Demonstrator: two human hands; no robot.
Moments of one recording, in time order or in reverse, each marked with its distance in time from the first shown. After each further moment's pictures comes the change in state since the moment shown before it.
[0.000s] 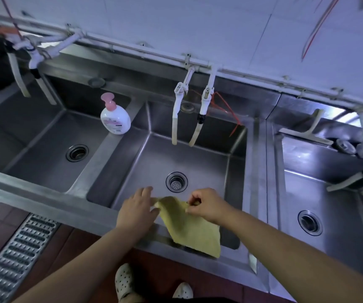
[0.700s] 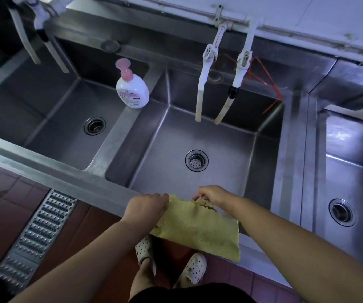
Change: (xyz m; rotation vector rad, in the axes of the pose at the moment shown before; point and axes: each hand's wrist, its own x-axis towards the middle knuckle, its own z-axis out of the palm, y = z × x) left_hand -0.006 -0.040 0.014 0.331 -0.159 0.175; right_hand 0.063 0.024 0.052 0.402 -0.340 0.443
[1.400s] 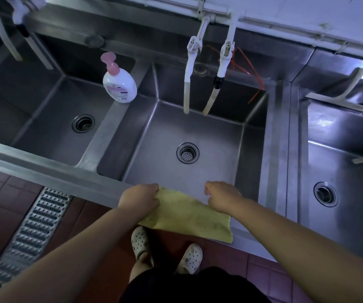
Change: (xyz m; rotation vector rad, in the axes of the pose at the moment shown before) left_hand 0.006 -0.003 0.003 -0.189 -0.152 -0.128; right_hand -0.040 0.030 -0.003 -0.919 0.251 -0.107
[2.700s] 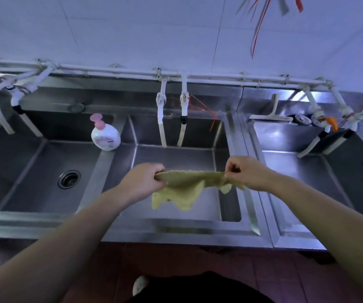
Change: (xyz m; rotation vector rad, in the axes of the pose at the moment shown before) left_hand -0.041 0.041 -0.145 -0.195 0.206 0.434; right_hand -0.158 0.001 -0.105 0.367 0.491 0.042
